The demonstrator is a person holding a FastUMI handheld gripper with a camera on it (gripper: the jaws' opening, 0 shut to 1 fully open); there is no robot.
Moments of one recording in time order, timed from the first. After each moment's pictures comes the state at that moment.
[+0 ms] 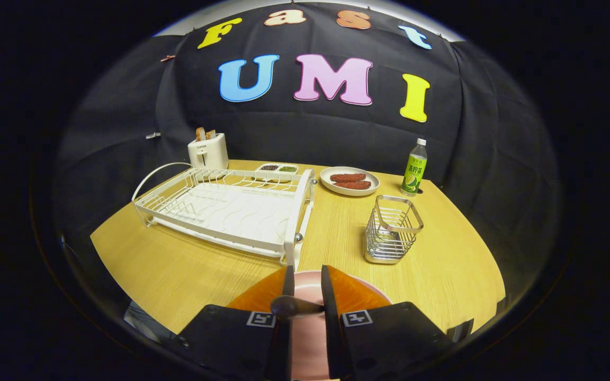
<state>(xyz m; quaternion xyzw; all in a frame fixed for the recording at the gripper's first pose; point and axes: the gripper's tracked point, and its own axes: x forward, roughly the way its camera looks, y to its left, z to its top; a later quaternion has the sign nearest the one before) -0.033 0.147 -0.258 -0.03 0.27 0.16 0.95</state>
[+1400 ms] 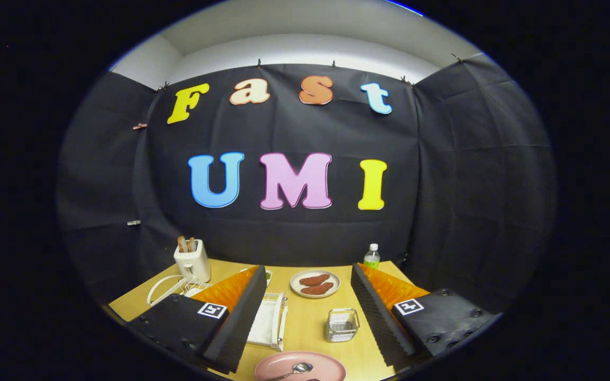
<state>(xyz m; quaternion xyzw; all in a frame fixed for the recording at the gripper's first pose) 0.013 0.076 0.035 0.04 0.06 0.06 1.00</state>
